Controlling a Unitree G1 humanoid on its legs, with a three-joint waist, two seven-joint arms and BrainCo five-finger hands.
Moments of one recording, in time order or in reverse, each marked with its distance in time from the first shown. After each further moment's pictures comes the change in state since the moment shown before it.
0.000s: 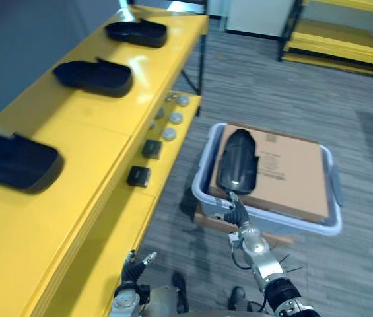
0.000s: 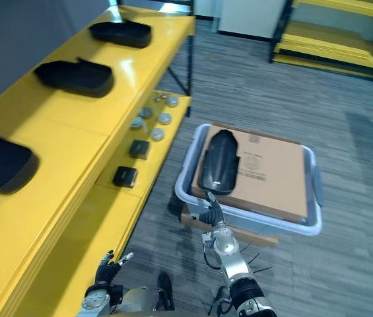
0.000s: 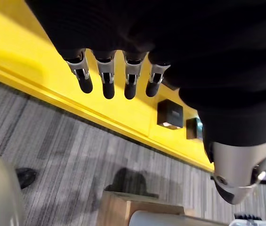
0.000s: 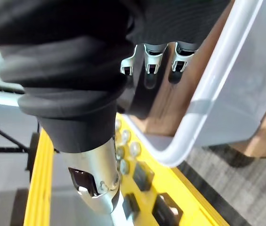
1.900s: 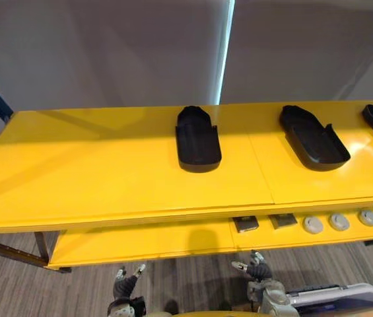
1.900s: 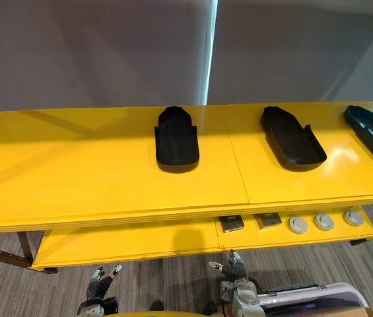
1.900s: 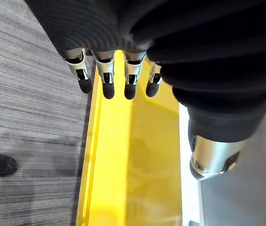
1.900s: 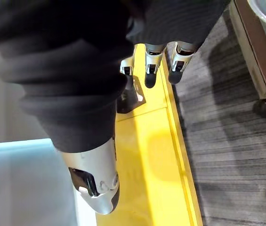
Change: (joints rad) left arm 0.100 -0.056 0.048 -0.053 -0.004 0.004 -0.012; right arm 0.229 0.019 -0.193 0.289 0.136 0.021 0.036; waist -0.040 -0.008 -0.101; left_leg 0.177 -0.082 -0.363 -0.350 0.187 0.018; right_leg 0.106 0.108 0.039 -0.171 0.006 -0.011
